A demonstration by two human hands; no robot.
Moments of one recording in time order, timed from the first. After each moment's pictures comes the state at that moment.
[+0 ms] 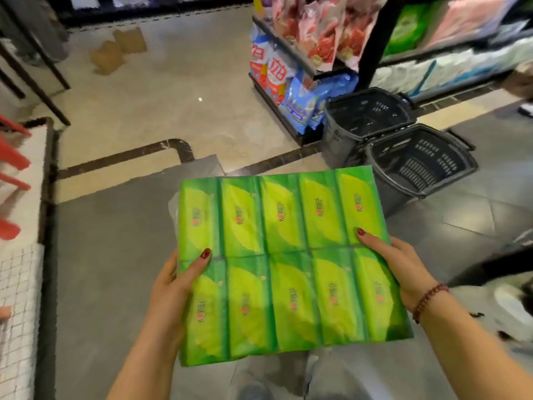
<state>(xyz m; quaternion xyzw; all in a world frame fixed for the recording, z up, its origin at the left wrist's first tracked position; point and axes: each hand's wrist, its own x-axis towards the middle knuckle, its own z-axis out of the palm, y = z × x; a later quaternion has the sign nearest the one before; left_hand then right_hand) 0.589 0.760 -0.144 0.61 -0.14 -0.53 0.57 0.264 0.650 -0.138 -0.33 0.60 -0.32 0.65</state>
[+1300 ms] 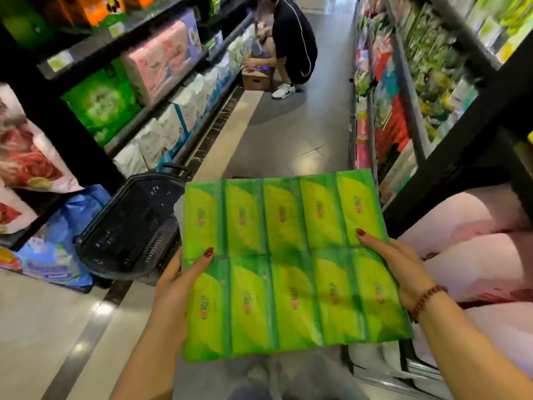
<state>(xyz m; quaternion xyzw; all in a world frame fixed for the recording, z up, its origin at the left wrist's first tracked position) 0.050 0.135 -0.139 0.46 -0.38 -0.74 0.33 -0.233 0.318 -0.130 -0.02 0.65 -0.62 0.43</state>
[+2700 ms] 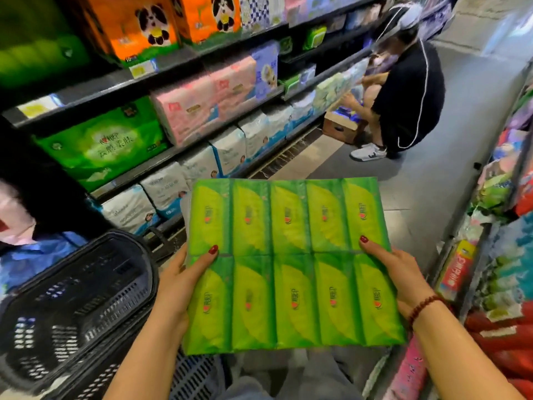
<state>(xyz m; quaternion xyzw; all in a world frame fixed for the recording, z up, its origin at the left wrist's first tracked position) -0.421 -0.248 -0.138 0.55 -0.28 -0.65 0.45 -0.762 -0.203 -0.147 -0.16 0.63 -0.51 0.56</state>
